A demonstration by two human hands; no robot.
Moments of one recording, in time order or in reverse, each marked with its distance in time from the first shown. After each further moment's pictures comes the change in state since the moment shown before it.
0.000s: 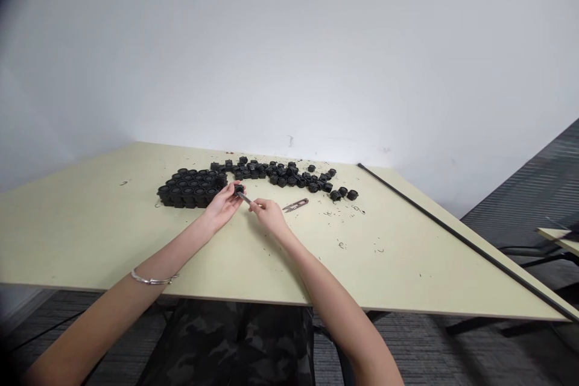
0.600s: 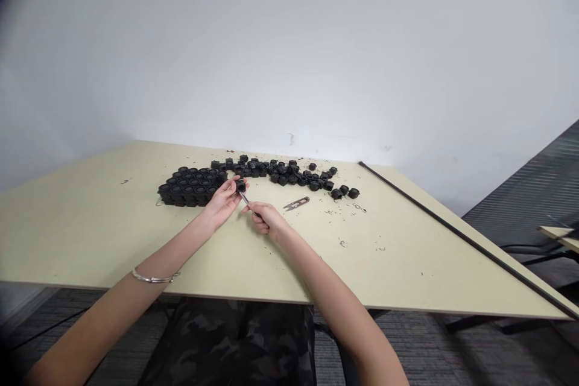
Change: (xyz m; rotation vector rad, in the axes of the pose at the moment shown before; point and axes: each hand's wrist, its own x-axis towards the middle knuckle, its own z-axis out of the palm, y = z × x) left_hand -0.004 0.003 0.005 -0.008 -0.088 0.056; right_hand -0.011 -0.011 -0.001 0.745 -0.356 0.352
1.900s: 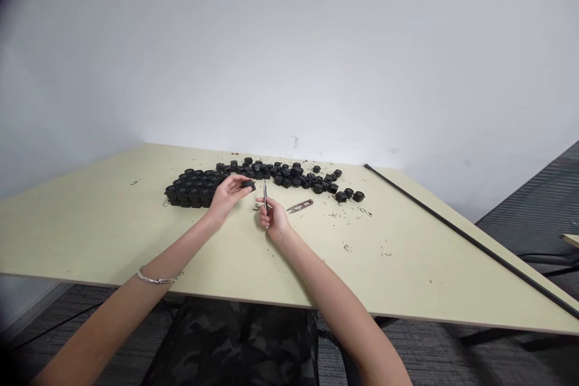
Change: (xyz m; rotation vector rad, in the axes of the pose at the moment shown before) left_hand -0.016 0.012 0.013 0.627 -0.140 0.407; right_hand 0.021 0.011 -0.007 0.522 0.144 -0.091
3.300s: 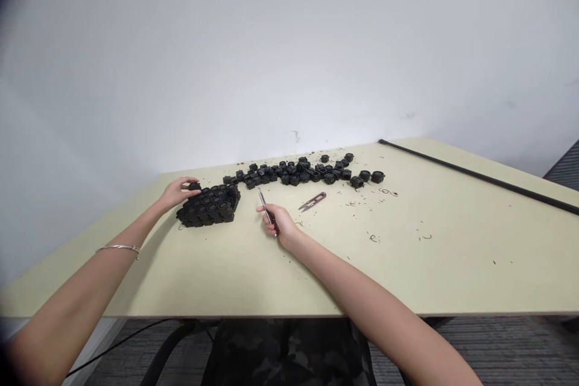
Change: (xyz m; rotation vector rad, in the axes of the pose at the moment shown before) left_hand 0.111 0.012 -0.200 0.944 -0.071 0.027; right_hand -0.003 0.008 0.009 -0.141 -0.045 -0.001
